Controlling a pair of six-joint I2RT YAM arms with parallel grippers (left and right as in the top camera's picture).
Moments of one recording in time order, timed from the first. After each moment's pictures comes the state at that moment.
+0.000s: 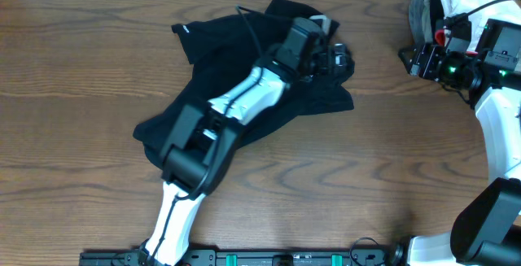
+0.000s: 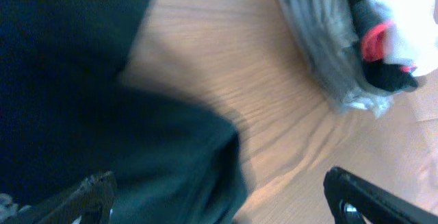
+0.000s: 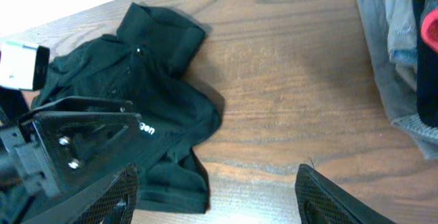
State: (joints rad) left arm -0.57 2.22 1.63 -0.11 0.32 -0.58; right arm -0.28 1.63 1.25 -0.51 -0.56 0.06
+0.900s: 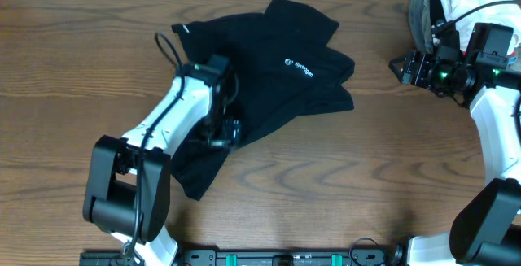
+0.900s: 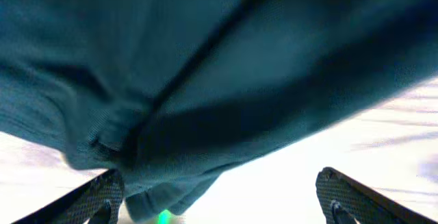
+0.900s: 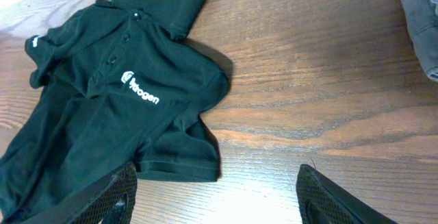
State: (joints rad) left arm -0.33 1.82 1.22 -1.17 0.05 -0.31; right arm -0.25 1.63 1.25 -0.62 -0.54 0.05
